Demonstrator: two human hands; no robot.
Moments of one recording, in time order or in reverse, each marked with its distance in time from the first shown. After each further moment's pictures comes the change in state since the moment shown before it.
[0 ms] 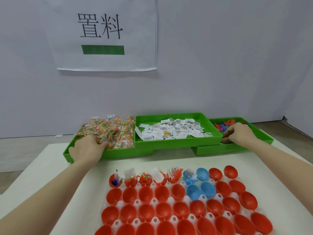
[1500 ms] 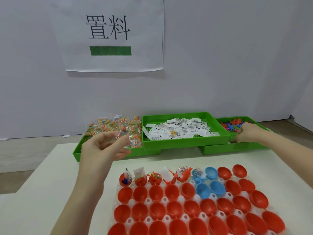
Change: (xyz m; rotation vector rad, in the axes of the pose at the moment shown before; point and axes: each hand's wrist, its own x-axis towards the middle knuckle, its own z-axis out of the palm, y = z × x) left_hand -0.102 0.020 -0.072 -1.328 -0.126 0.082; right_hand -0.011 -0.017 -0.018 -0.274 -0.180 0.128
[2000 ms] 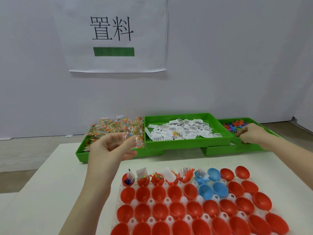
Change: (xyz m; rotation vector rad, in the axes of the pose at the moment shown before) left_hand -0.003 -0.001 0.005 0.004 -0.015 -0.009; right_hand -0.007 -0.001 0.003 0.298 0.108 0.026
